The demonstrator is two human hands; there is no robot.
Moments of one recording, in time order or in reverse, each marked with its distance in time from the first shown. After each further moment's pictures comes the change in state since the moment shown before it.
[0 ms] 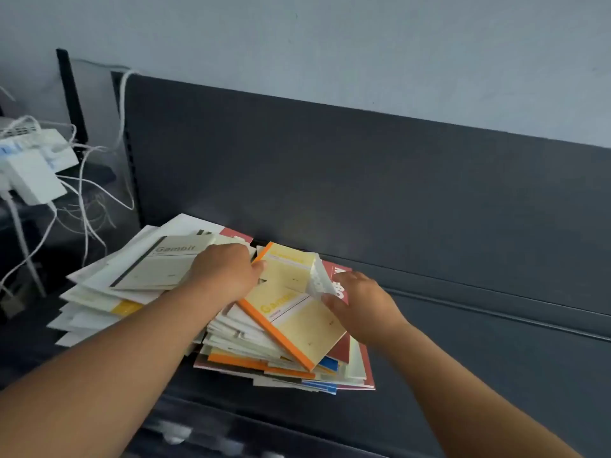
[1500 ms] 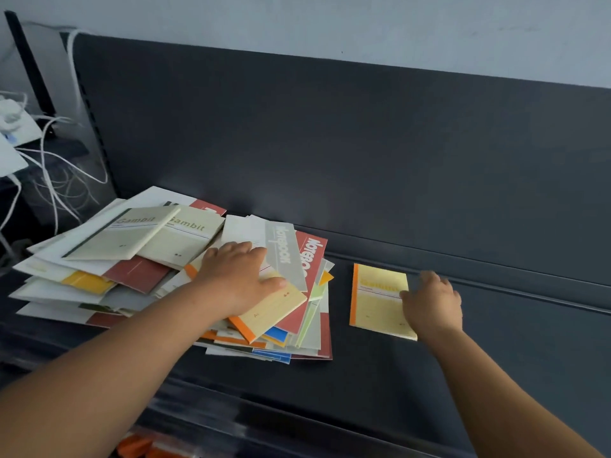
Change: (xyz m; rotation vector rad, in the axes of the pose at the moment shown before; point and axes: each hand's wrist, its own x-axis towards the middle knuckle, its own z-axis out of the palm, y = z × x) left_hand -0.041 0.075 0.029 0.131 -0.227 0.130; right_hand -0.016 0.152 -0.011 0.130 0.188 0.545
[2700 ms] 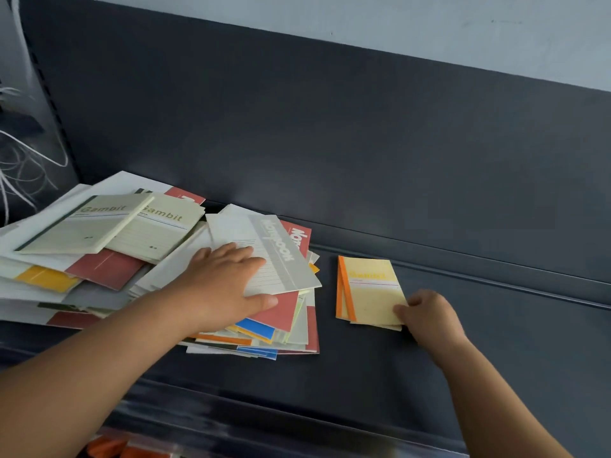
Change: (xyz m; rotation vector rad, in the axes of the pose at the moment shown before) left_hand -0.015 -0.006 0.005 -0.019 -0.075 0.228; right_hand -0.008 0.033 -0.005 0.123 -0.132 0.108
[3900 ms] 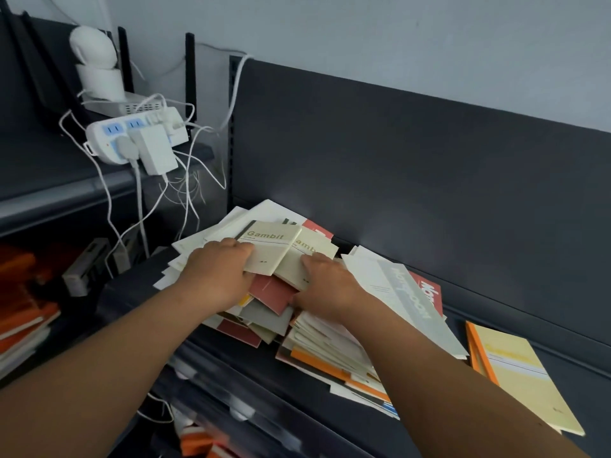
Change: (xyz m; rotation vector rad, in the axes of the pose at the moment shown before) left_hand -0.052 -0.194 -0.008 -0.094 0.332 -0.410; right_hand -0.111 -0.284 0.165 -0.544 -0.338 -0.890
